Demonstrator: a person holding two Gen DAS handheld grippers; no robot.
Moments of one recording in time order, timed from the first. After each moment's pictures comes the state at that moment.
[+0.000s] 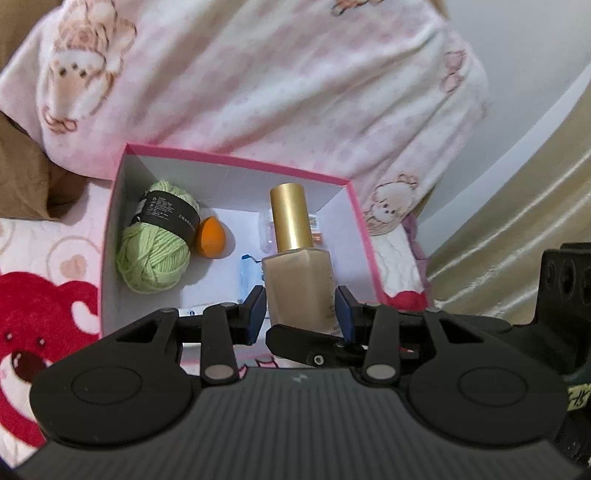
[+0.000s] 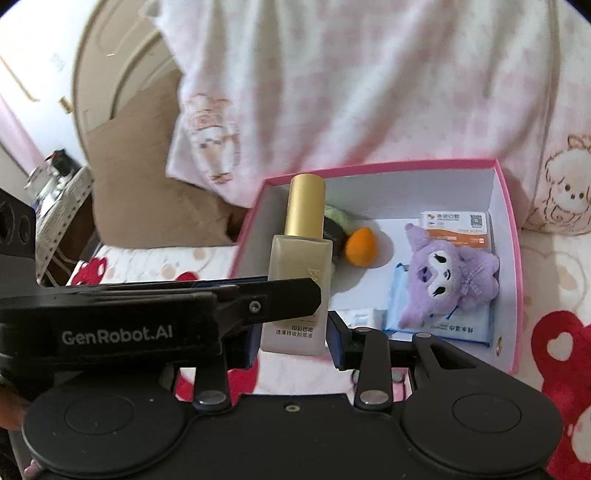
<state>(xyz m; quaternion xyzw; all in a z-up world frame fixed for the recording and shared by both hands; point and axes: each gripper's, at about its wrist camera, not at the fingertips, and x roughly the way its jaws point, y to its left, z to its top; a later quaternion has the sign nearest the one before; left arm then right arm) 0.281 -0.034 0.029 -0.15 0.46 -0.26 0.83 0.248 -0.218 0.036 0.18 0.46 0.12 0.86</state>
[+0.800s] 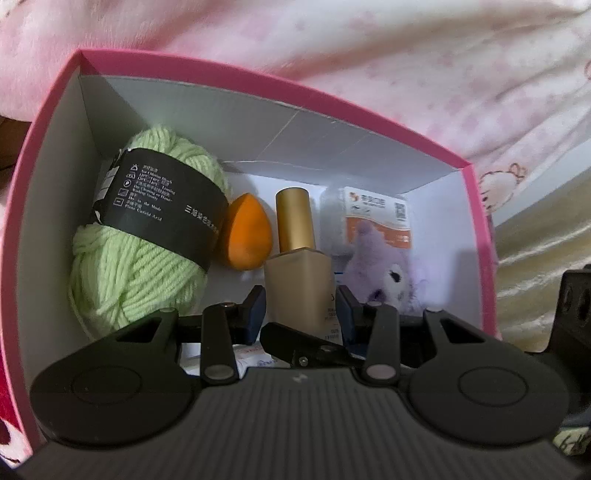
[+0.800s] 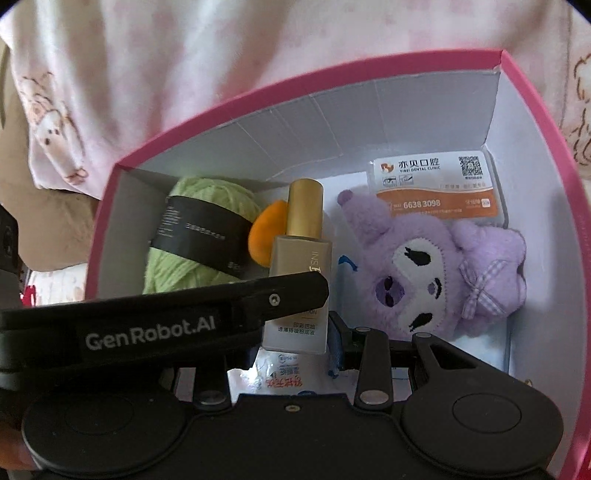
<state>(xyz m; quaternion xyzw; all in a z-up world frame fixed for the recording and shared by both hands) 0.389 -0.065 -0.085 -0.16 0.56 -0.23 0.78 0.345 -0.230 -0.071 0.20 0.54 0.05 0.82</state>
